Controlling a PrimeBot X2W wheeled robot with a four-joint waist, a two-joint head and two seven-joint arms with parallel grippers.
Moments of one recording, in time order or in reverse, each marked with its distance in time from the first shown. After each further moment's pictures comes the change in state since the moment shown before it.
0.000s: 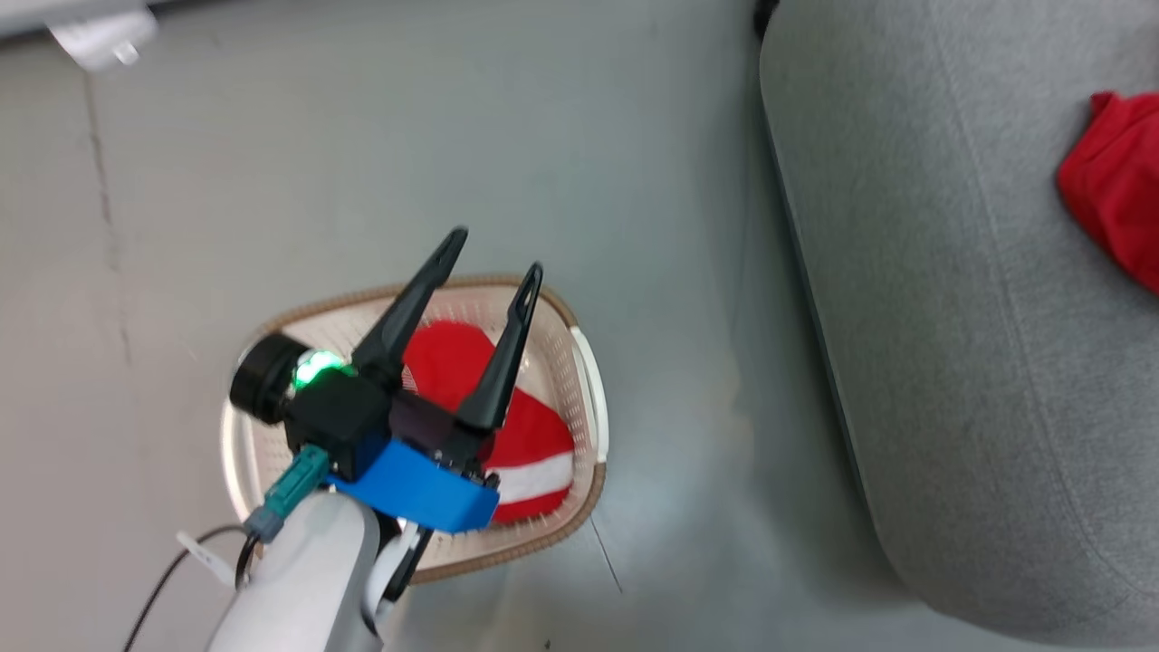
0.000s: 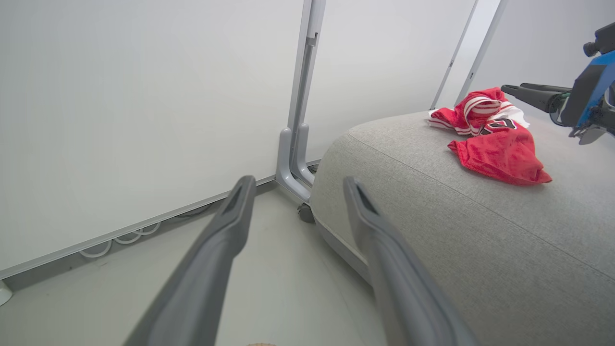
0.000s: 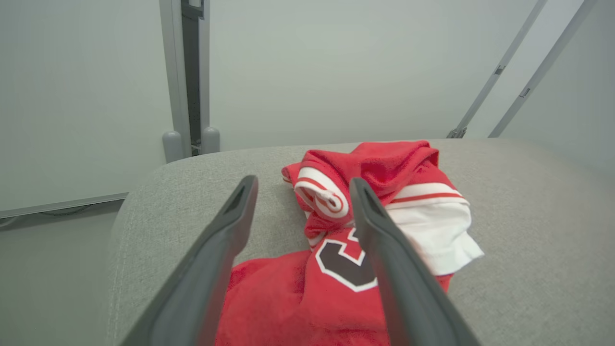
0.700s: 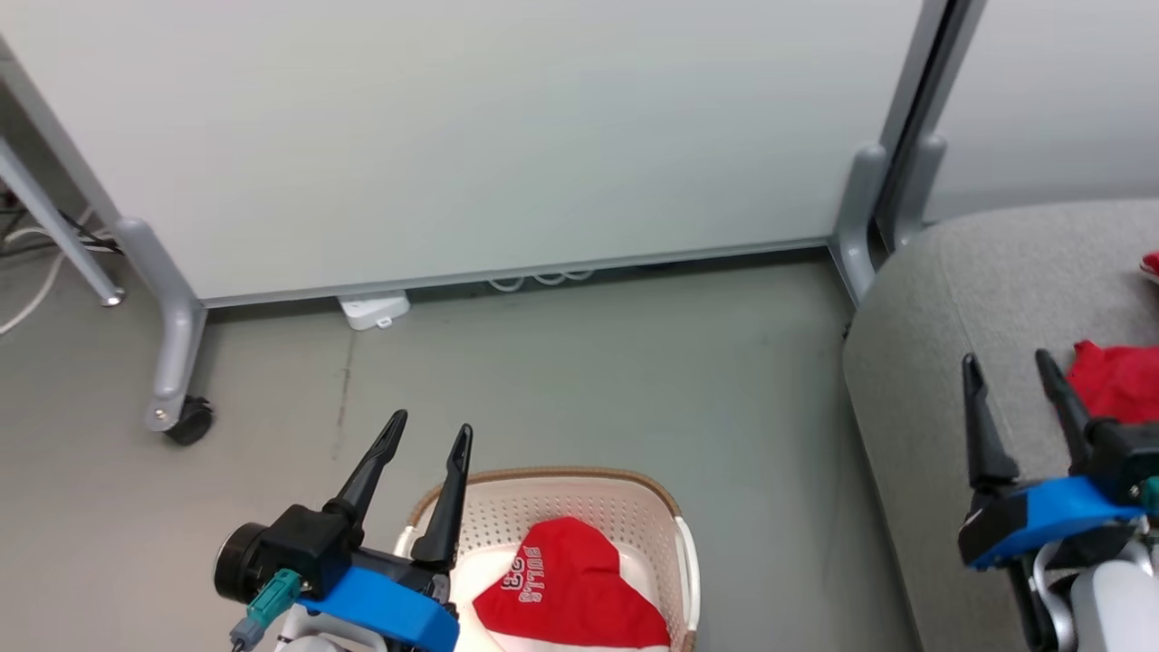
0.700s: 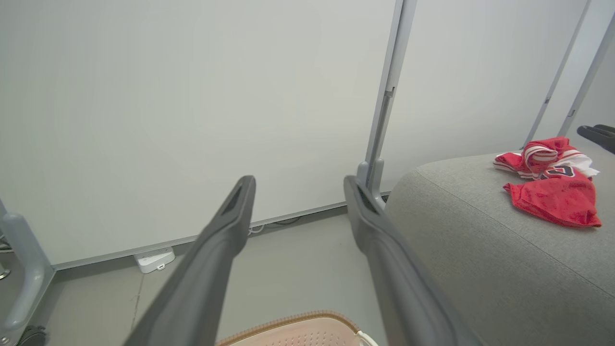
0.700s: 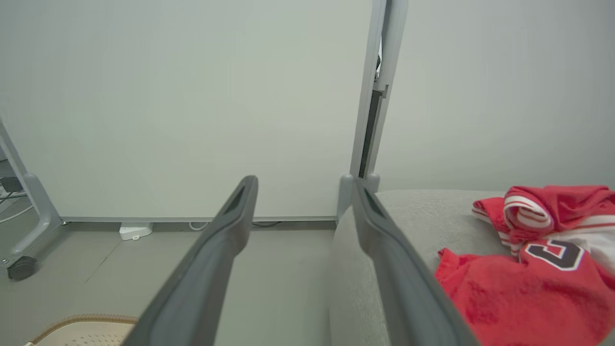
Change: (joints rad) left arm 0.292 -0.063 0.152 0.122 -0.011 -0.009 -0.001; right arm 0.647 0.250 0.161 -0.538 0.007 0.000 0.105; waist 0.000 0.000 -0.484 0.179
